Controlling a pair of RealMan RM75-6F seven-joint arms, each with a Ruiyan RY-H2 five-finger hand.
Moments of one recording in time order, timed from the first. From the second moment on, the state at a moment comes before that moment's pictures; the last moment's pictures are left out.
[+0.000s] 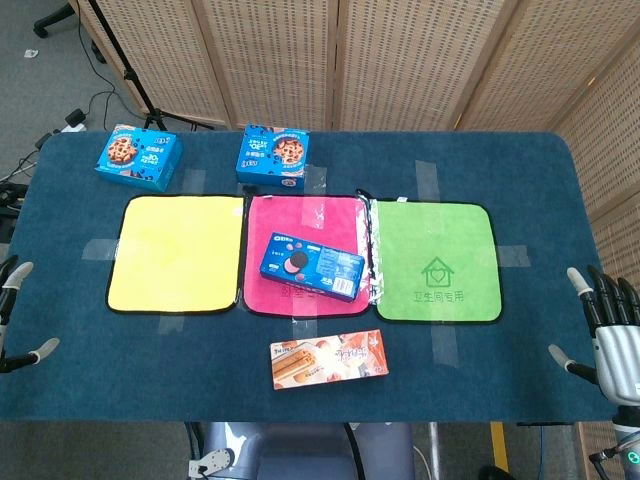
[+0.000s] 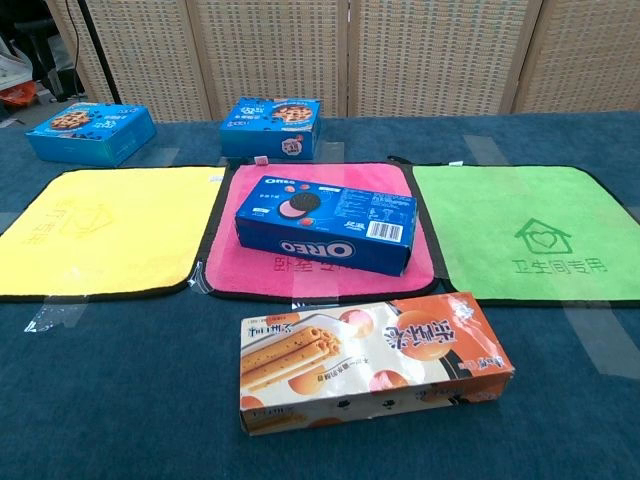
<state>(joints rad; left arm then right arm) -0.07 -0.99 -0.06 -1.76 1.50 1.53 -0.04 0.06 -1.06 0.10 -1.64 -1.56 1.59 -0.03</state>
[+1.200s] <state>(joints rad) -0.10 -1.00 -0.10 -1.79 1.39 1.47 0.02 0.75 -1.05 0.31 -1.72 -1.53 0.89 -0.05</state>
